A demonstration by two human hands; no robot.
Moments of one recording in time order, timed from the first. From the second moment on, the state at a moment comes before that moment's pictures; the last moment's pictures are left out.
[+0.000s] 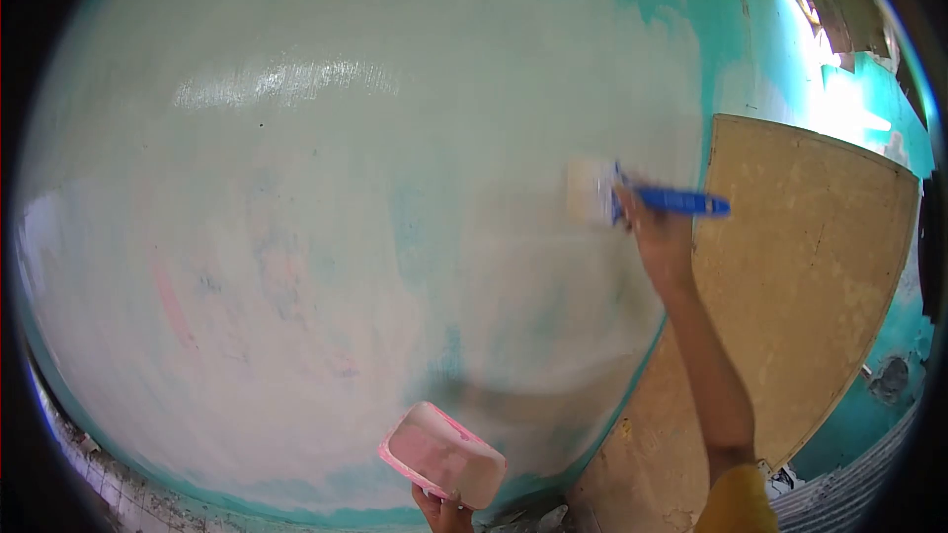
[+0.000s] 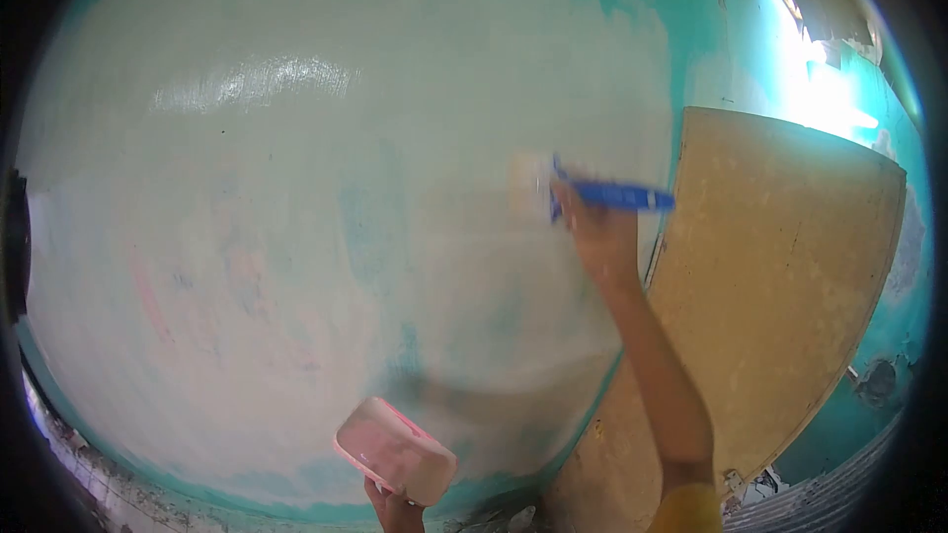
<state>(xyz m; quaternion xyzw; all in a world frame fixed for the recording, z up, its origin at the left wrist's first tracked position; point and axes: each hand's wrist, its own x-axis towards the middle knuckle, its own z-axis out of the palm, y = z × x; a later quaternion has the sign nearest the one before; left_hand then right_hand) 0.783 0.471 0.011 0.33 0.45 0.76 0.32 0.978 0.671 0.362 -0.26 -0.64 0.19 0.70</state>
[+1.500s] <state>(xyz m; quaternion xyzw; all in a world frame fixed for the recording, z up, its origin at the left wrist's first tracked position) 0.873 0.494 -0.004 0.13 0.41 0.86 0.26 0.938 0.771 0.408 -0.09 -0.89 -0.38 0.26</state>
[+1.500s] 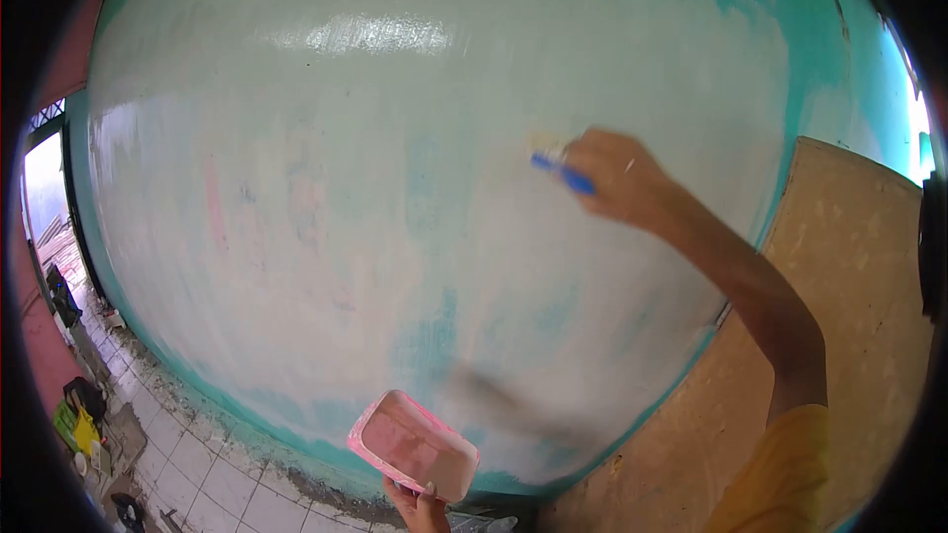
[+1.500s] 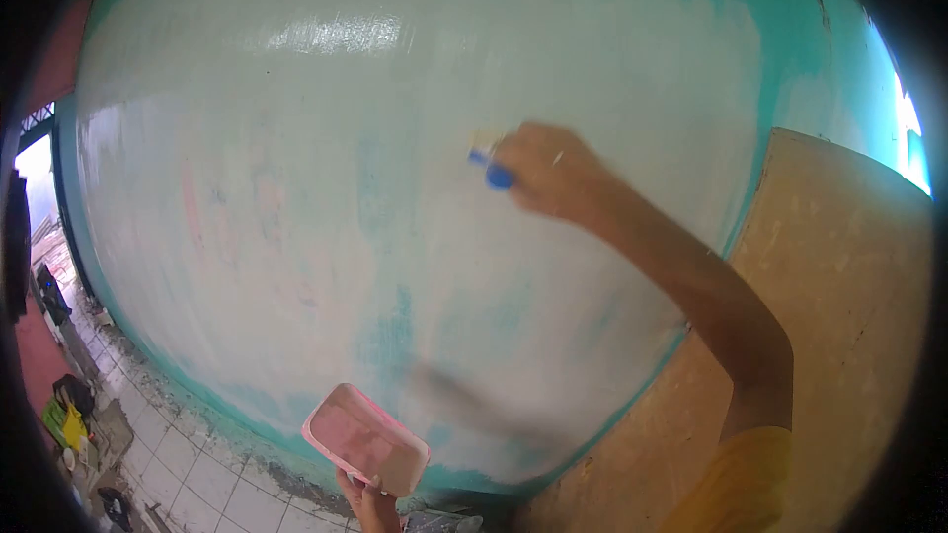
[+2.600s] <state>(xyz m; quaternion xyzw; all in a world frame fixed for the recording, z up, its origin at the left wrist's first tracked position) 0.854 0.479 -0.012 0.15 0.31 0.88 0.33 0.943 0.756 0.537 -0.20 -0.77 -0.43 0.44</state>
